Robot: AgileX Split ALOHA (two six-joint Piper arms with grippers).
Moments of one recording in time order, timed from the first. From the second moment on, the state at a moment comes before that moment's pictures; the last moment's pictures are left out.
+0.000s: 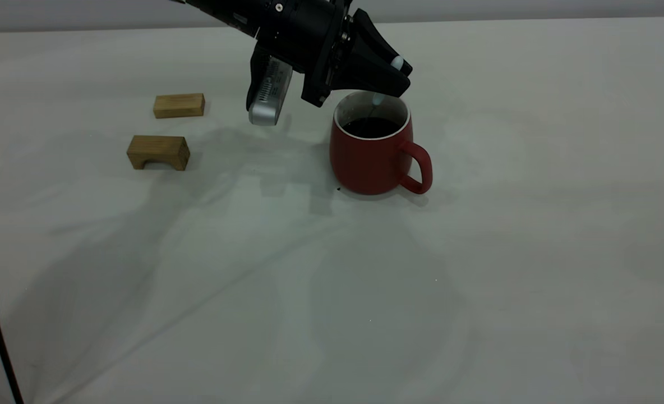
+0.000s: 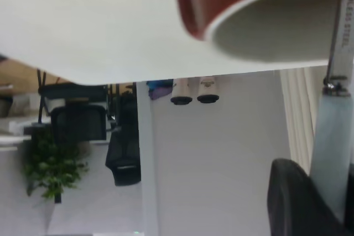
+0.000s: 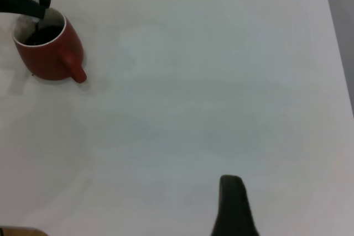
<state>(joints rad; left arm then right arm) -0.34 2.55 -1.76 -1.30 0.90 -0.87 -0.01 0.02 -0.47 0.06 1.13 -0.09</state>
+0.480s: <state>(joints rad) -0.35 2.59 -1.76 -1.45 0.99 -0.84 -0.01 0.02 -0.47 0.06 1.13 -0.09</state>
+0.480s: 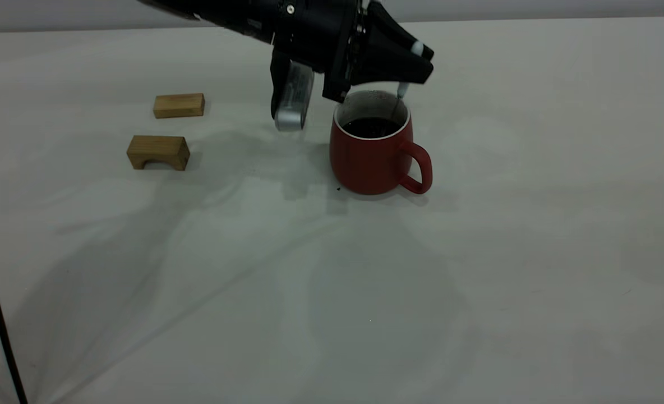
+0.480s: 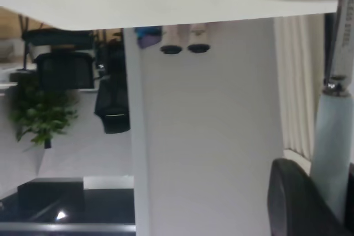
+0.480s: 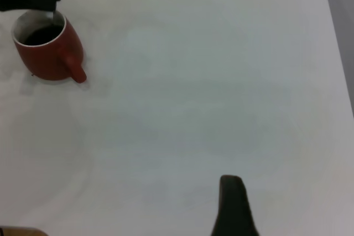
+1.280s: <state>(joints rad) -0.33 2.59 -1.77 -1.37 0.95 -0.84 -0.01 0.02 -0.47 0.06 1.13 -0.09</state>
